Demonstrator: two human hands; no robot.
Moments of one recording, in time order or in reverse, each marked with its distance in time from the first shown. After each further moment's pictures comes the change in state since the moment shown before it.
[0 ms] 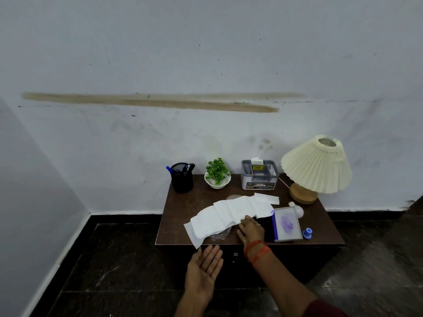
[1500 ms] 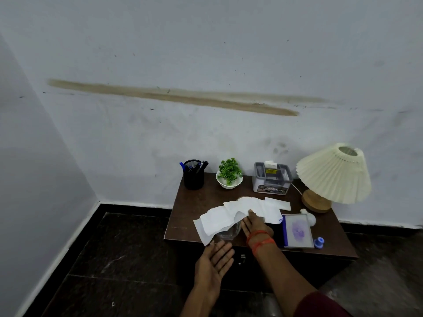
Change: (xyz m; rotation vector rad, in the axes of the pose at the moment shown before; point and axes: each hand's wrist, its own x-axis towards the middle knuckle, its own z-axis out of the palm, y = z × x) left_hand -0.002 0.002 0.004 0.124 -0.054 0.069; right_hand -0.003 -0.009 0.023 0.226 0.012 0.048
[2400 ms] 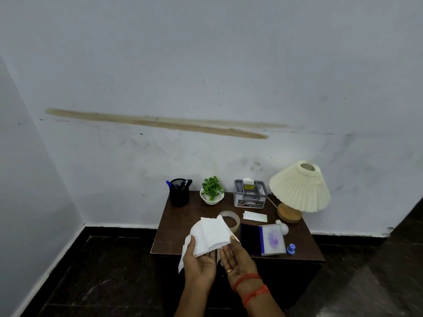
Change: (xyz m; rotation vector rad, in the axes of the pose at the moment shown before) left_hand -0.050 0.021 0.064 -0.535 -0.074 0.113; right_hand -0.121 -0.003 -0.049 0.061 -0.201 0.128
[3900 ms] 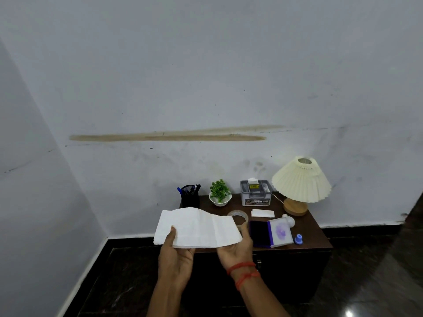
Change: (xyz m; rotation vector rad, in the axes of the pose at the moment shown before) left_hand -0.089 0.078 0.016 0.250 -0.192 0.253; right_hand -0.018 0.042 0.049 0.226 -0.142 -0.022
